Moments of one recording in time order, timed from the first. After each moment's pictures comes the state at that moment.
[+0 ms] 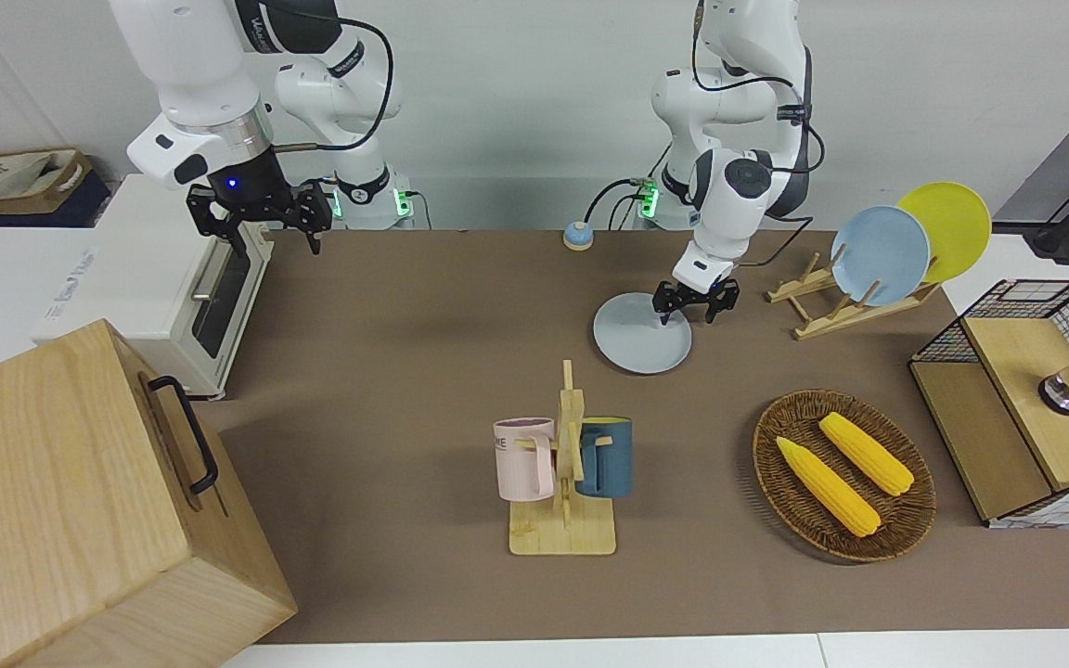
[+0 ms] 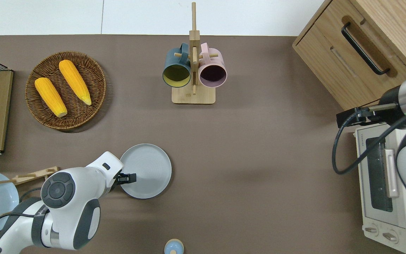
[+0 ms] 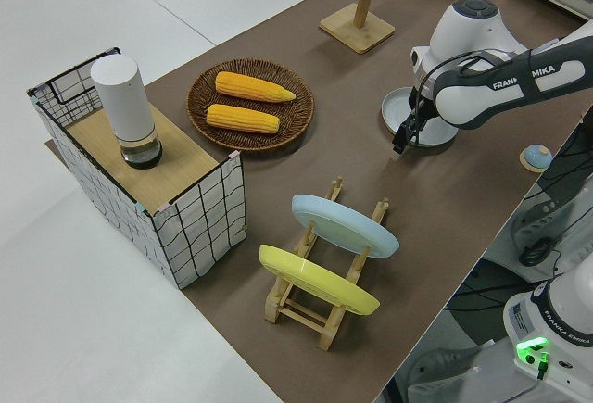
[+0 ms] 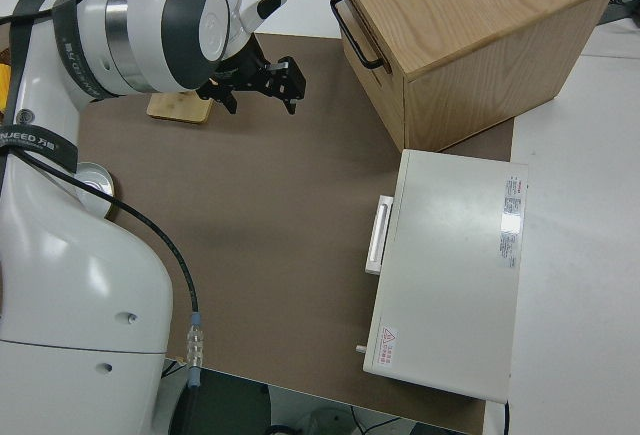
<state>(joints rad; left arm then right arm) -0.07 -0.10 -0.18 -2.57 -0.09 2.52 -0.20 -0.07 0.06 0.16 -1.49 -0.04 1.53 0.02</state>
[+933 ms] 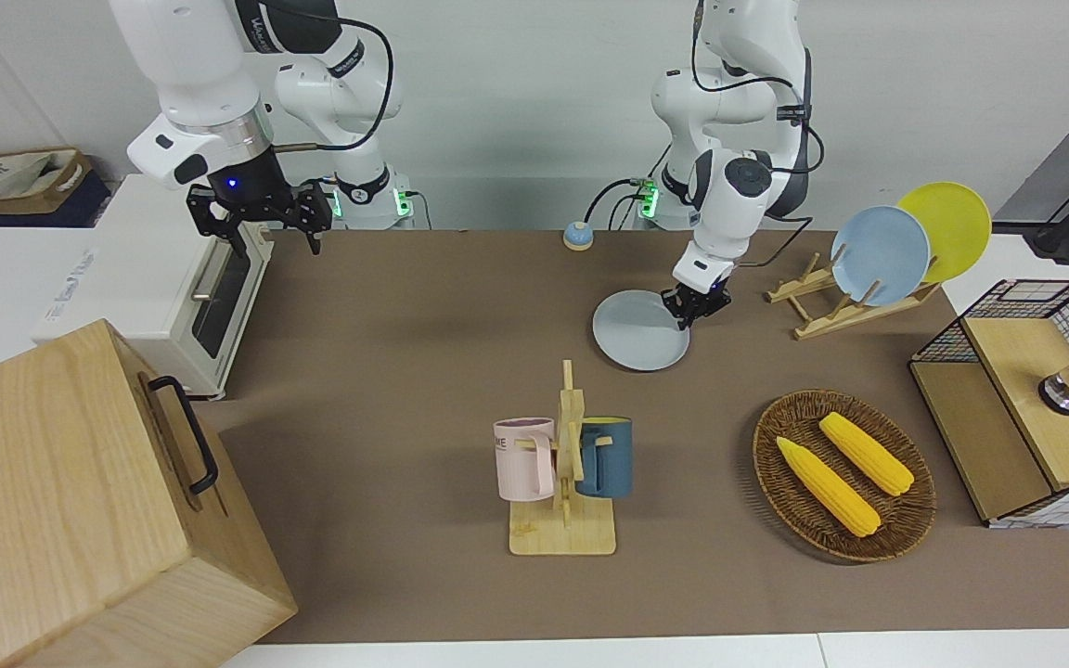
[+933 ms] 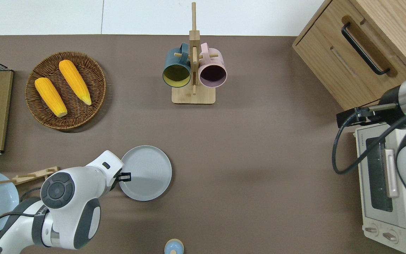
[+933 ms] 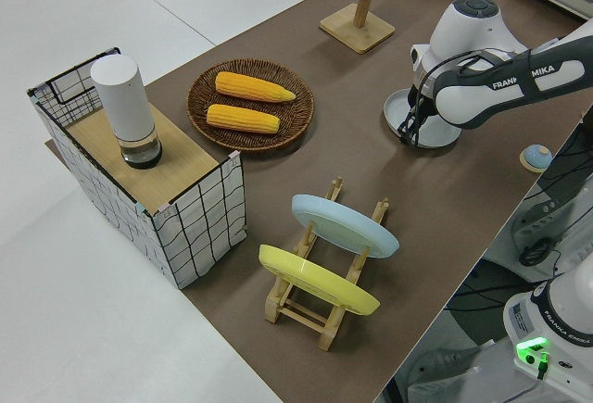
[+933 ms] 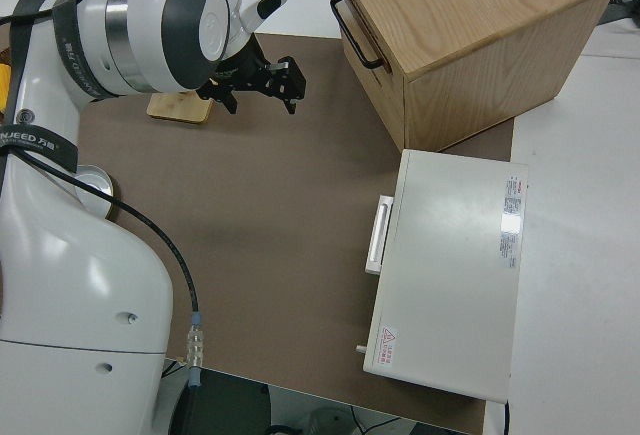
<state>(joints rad) -0.07 -0.09 -0.18 -2.57 -0.09 2.53 -0.20 -0.07 0.06 0.16 -1.49 -0.04 1.53 0.02</state>
